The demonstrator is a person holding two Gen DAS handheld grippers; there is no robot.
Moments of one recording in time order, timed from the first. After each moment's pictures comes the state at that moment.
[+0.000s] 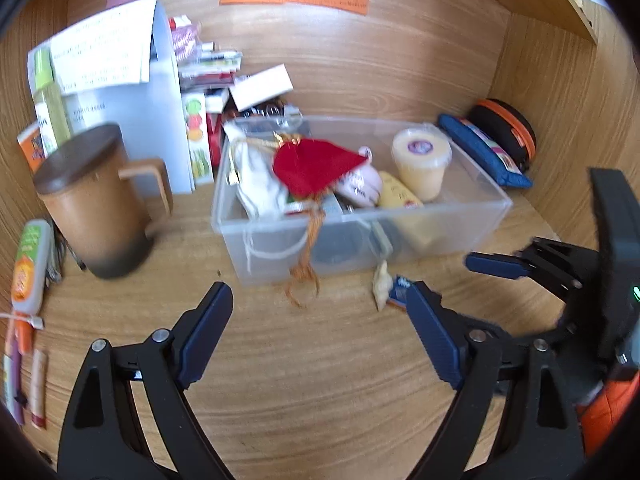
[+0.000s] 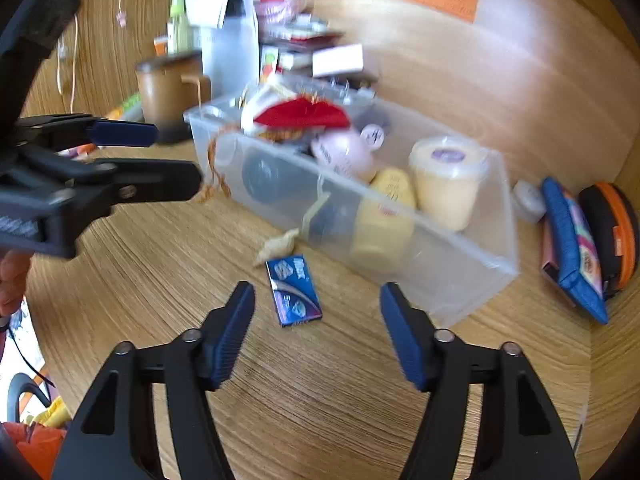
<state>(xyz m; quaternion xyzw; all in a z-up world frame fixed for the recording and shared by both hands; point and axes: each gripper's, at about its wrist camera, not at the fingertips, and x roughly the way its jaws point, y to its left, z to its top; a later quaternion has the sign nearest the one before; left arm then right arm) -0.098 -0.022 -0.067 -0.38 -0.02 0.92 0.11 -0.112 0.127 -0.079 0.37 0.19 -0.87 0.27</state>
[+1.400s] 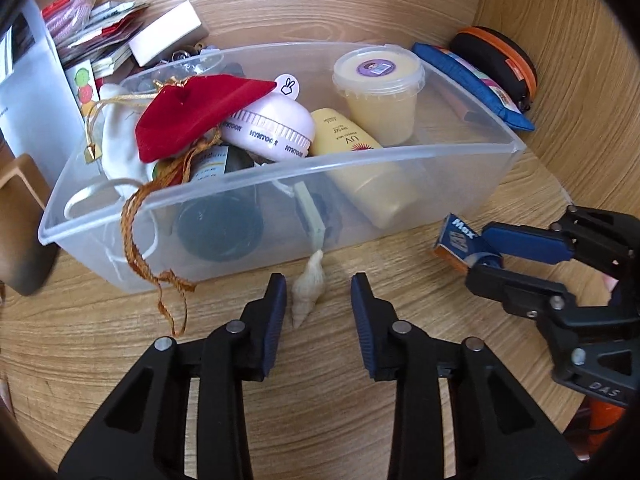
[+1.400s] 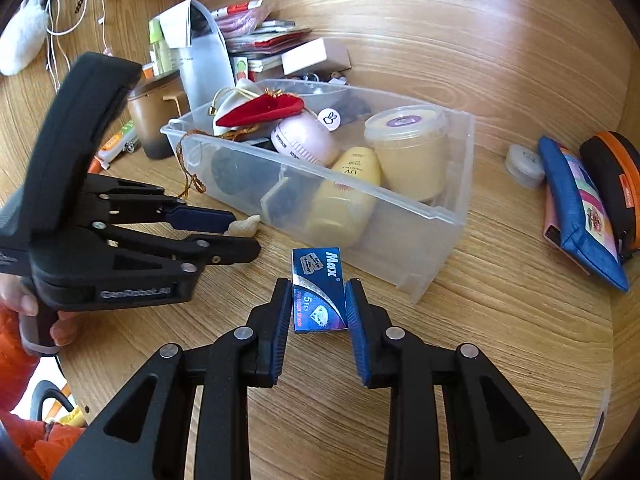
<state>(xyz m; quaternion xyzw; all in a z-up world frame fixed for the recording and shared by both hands) -0.144 0.040 -0.107 -0.46 0.02 0.88 0.14 -0.125 0.179 -0.077 0.38 0.12 -0.87 0.30</state>
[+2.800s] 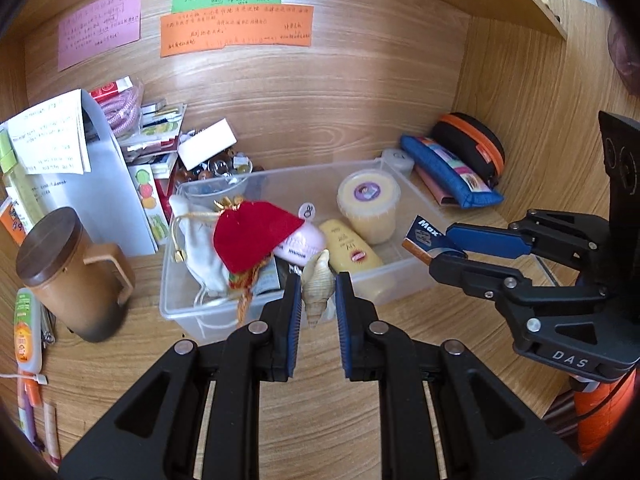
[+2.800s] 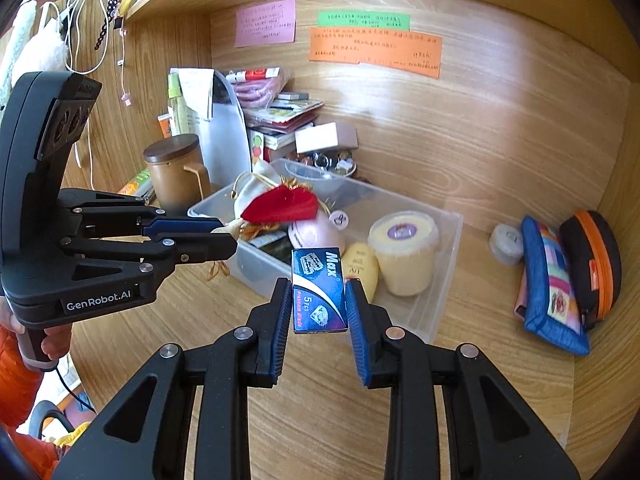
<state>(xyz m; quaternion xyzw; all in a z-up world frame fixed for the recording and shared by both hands) -0.120 0.015 -0.020 -0.35 0.01 0.93 0.14 -0.117 0.161 -0.013 0.30 0.13 -0.89 0.30</state>
